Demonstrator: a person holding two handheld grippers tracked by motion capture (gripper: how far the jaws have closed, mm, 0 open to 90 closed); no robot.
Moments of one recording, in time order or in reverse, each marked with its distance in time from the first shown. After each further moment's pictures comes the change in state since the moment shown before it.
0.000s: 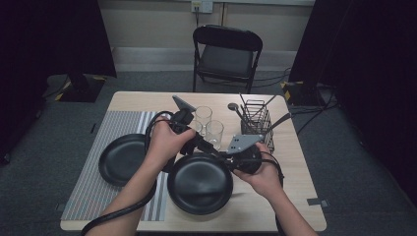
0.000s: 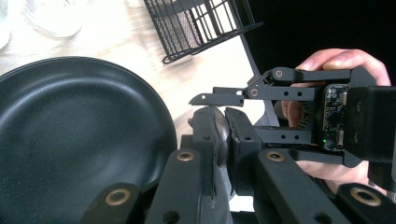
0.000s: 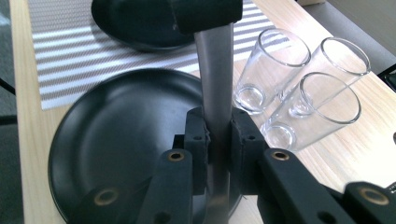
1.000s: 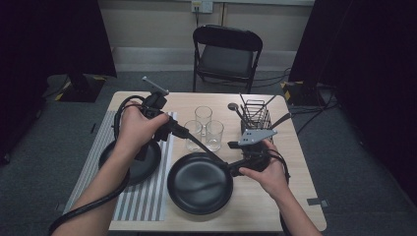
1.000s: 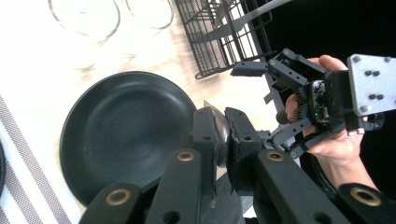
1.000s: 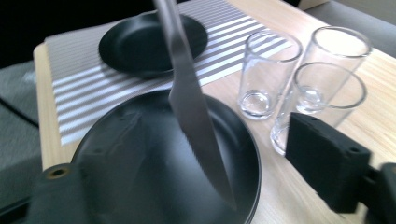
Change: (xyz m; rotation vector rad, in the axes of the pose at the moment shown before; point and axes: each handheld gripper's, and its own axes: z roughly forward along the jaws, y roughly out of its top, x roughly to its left) left arm 0.009 0.001 -0.072 -0.080 0.102 -0.032; right arm -0.020 -0.019 -0.001 -0.105 0.065 0.185
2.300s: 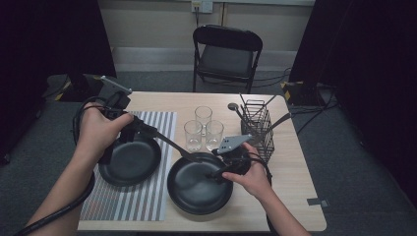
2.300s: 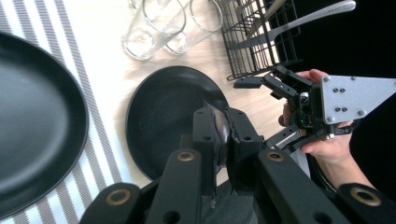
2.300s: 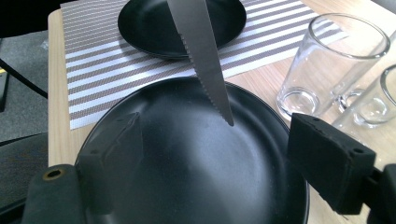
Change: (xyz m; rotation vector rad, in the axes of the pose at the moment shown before) left arm 0.035 -0.026 -0.063 -0.071 0.079 -0.067; right arm 0.018 0.002 0.046 0.084 0.082 -0.079
